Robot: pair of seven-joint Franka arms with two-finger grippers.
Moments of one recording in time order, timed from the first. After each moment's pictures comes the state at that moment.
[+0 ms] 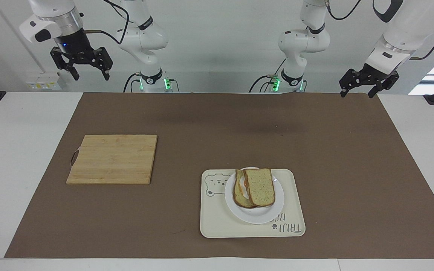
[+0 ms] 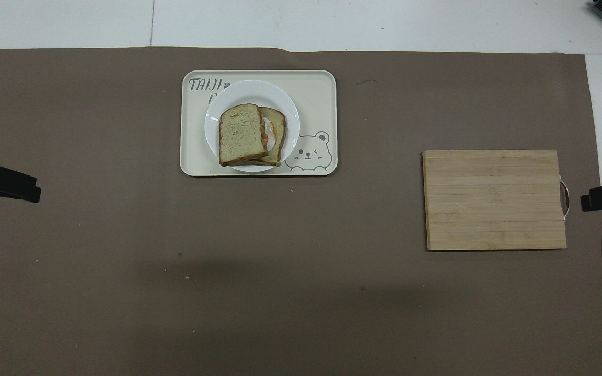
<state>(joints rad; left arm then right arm) -0.04 -0.05 0.00 -1.59 -0.01 1.47 0.04 0.07 -0.12 -0.10 -1.56 -0.02 1.44 -0.03</state>
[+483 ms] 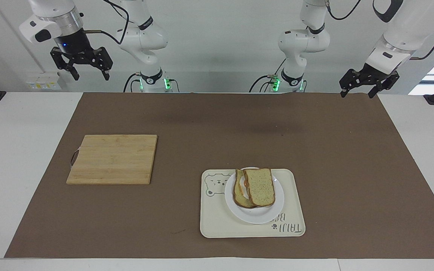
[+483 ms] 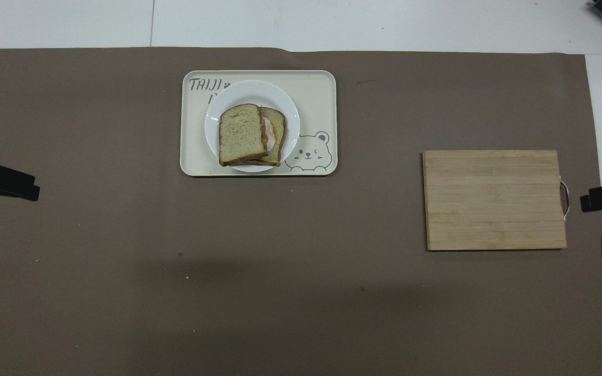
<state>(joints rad) -0.04 -0.05 0.00 -1.59 -0.01 1.47 0.04 0.07 -0.12 -0.10 -1.56 -0.02 1.44 -0.03</state>
